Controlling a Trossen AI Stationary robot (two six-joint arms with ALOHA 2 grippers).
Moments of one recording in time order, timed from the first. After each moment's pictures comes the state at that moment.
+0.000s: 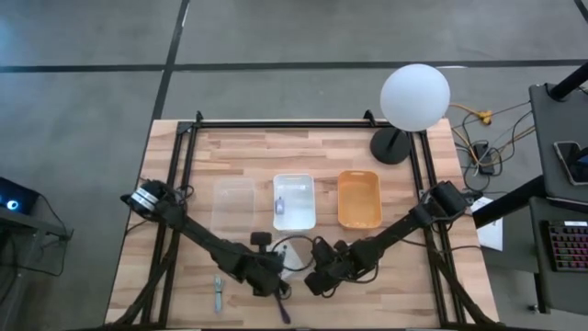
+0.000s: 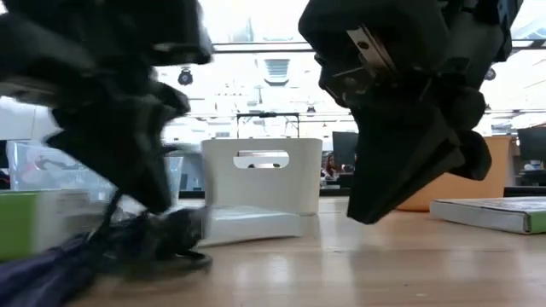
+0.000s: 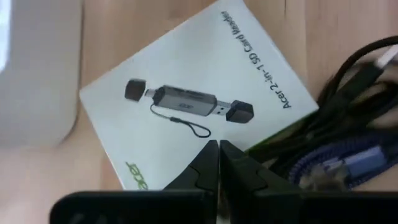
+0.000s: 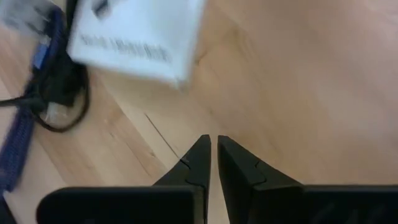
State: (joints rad) left arm -0.57 1.87 1.19 -0.52 -0.37 -0.51; right arm 0.52 2.01 1.23 -0.34 0.25 1.31
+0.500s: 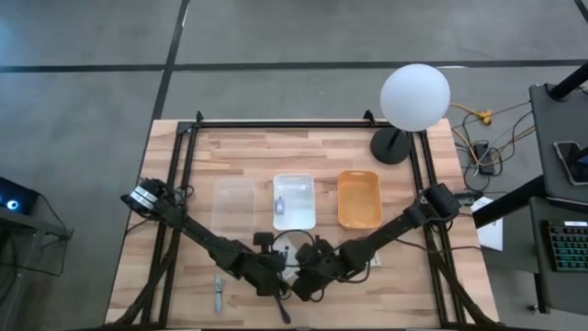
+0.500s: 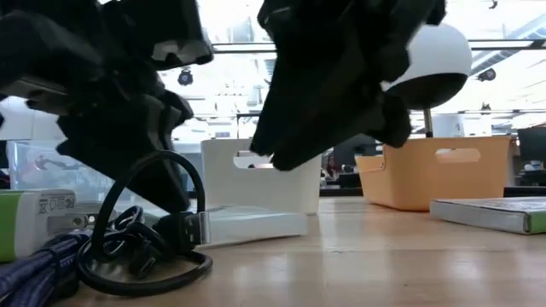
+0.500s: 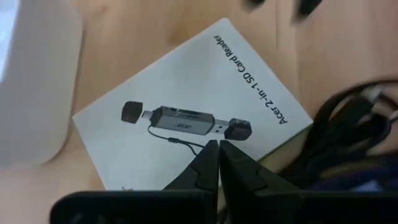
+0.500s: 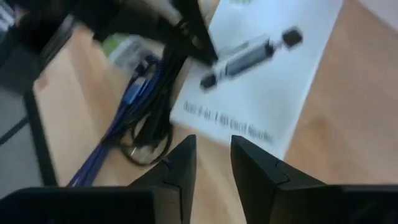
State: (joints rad) left arm -0.57 1.87 1.10 -0.29 -0.39 -0.51; right arm 0.49 2.06 1.41 -0.31 0.30 1.07
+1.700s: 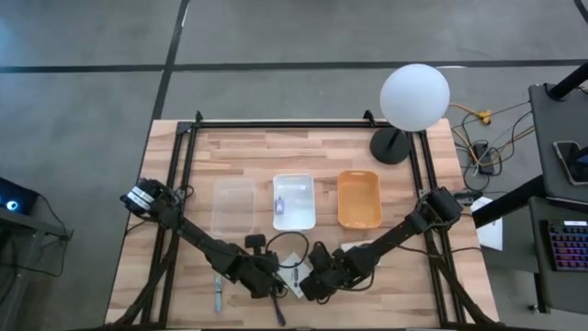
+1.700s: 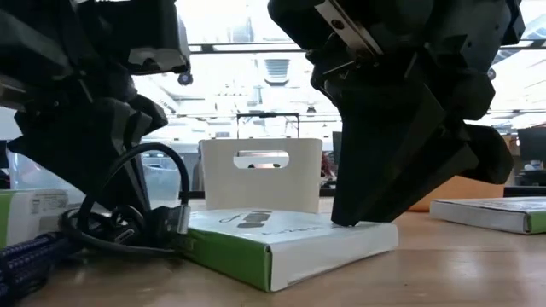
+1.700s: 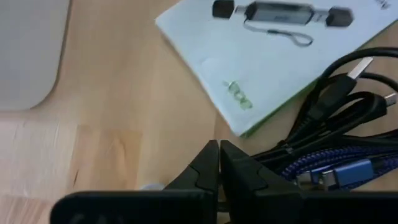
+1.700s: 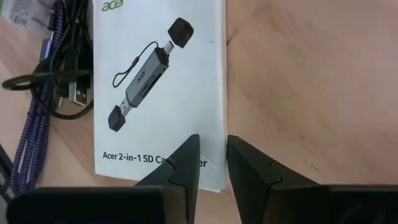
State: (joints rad) left arm -0.61 1.84 1.11 -0.42 -0.34 -0.65; right arm 0.54 2.11 1.34 -0.40 0.23 1.44
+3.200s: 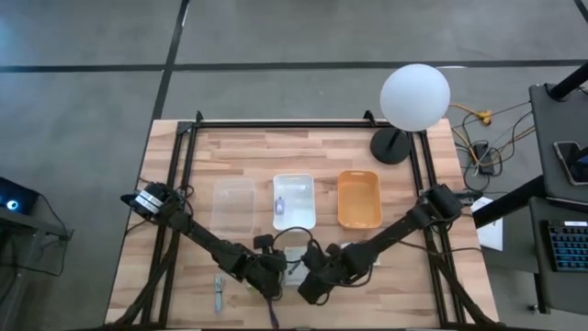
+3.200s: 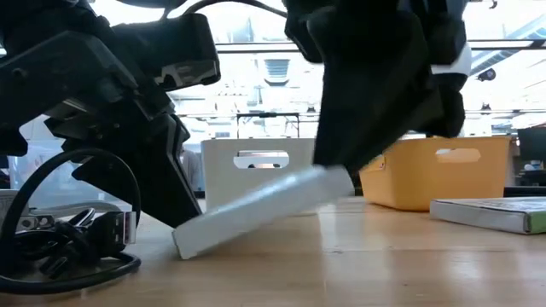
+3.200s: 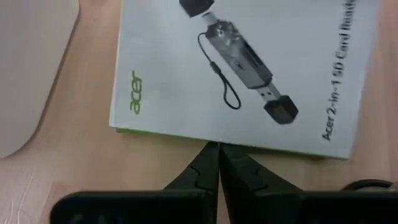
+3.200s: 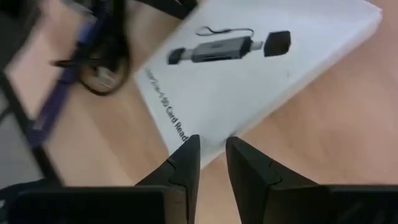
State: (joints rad) left arm -0.57 1.92 1.09 -0.19 -0.42 -0.65; right arm 0.52 2.05 1.44 -0.50 0.21 1.22
